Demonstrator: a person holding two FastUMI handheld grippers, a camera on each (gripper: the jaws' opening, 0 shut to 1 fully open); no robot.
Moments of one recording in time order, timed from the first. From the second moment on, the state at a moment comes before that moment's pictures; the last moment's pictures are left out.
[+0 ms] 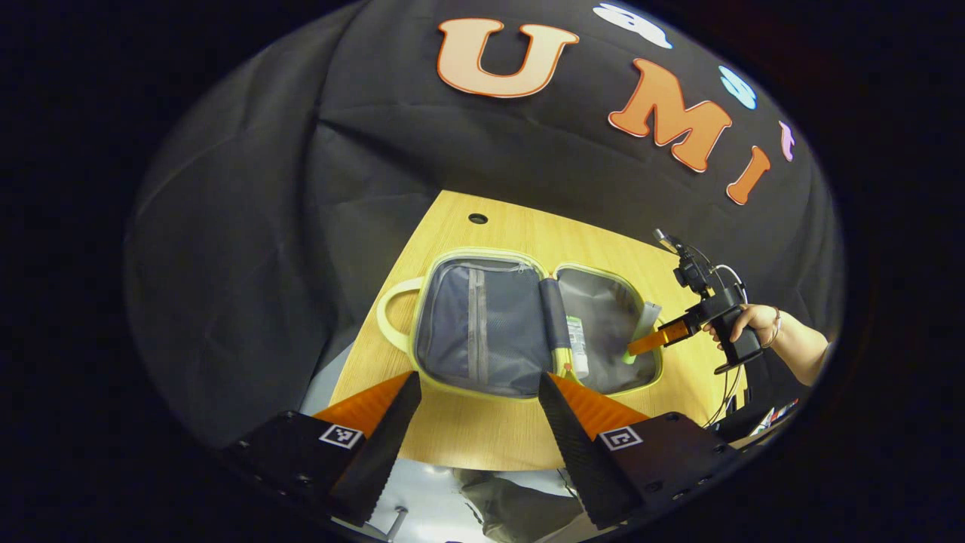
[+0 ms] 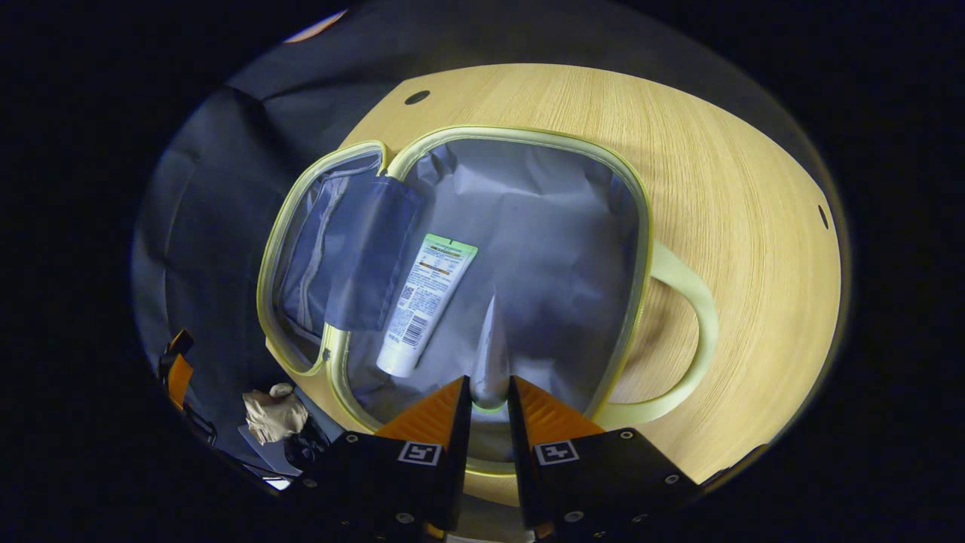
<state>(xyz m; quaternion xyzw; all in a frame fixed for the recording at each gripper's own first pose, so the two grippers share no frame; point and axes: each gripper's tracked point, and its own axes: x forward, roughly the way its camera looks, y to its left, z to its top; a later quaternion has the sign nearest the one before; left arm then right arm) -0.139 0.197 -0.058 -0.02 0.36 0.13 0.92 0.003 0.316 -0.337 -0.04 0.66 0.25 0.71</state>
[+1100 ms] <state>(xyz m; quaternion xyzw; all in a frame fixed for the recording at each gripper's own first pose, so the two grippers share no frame) -0.050 0.361 -0.170 -0.31 0.31 0.19 0.88 0.047 0.263 -0.157 -0.01 0.30 0.19 0.94</state>
